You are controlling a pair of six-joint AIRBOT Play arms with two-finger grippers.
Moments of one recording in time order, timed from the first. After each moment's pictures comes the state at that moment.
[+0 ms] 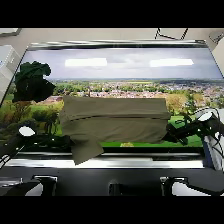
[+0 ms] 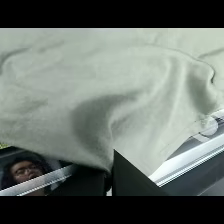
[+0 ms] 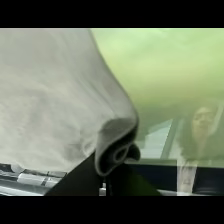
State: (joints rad) left arm 0.06 -1.09 0.47 0.80 -1.10 -1.18; right arm -0.39 -1.42 0.79 -1.13 1.27 1.47
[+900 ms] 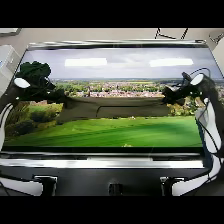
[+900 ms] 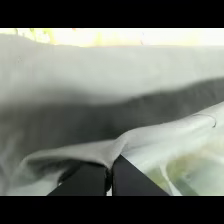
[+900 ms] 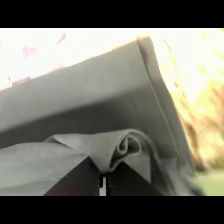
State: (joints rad) left arm 0.10 -1.70 1.43 0.87 -1.16 -1.30; right arm -0.18 -1.77 1.54 -1.19 1.16 1.67
